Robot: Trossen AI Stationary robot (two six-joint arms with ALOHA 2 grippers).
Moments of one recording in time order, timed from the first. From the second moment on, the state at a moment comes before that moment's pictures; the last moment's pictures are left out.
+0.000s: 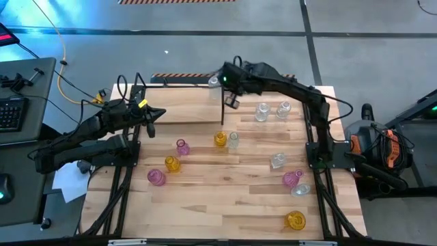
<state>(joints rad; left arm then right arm) 0.46 0.39 0.52 -0.42 -0.04 -0.05 -0.31 2.00 2.24 -1.39 0.48 0.01</state>
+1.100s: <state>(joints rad) 0.46 0.36 0.52 -0.44 -0.04 -0.11 0.01 0.91 0.97 -1.19 0.22 0.60</state>
